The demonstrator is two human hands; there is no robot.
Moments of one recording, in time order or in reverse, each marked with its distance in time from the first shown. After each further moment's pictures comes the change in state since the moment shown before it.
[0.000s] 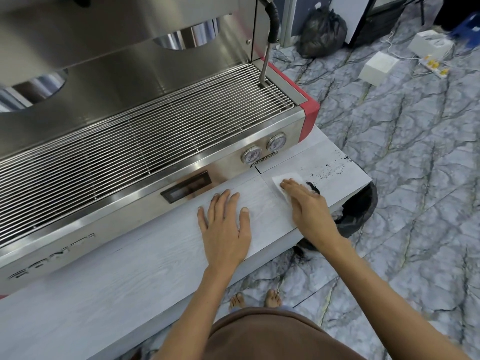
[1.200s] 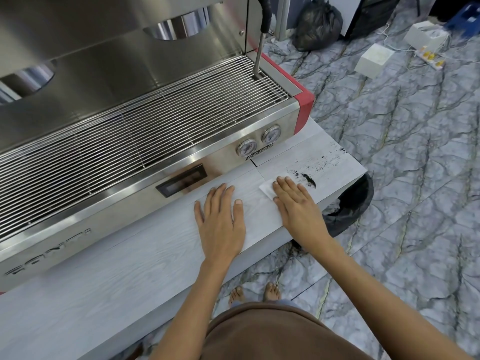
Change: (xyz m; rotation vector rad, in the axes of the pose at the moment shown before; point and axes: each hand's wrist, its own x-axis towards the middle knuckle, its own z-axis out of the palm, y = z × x) left_hand 0.000 -0.002 0.000 -0.030 0.028 0.000; right_hand -0.022 -0.001 0.022 -0.249 -0.089 -0.003
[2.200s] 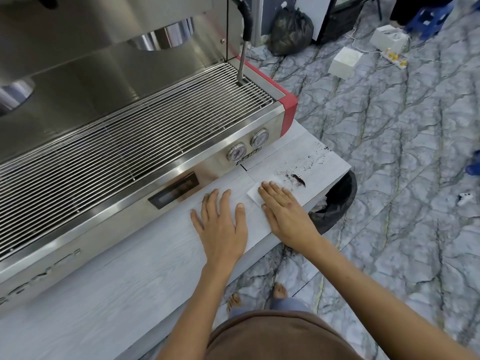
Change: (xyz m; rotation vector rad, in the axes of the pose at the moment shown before) left_hand 0.003 0.006 0.003 -0.001 -0.049 0.014; right_hand -0.005 -0.011 0.000 -0.012 -0.059 -0.047
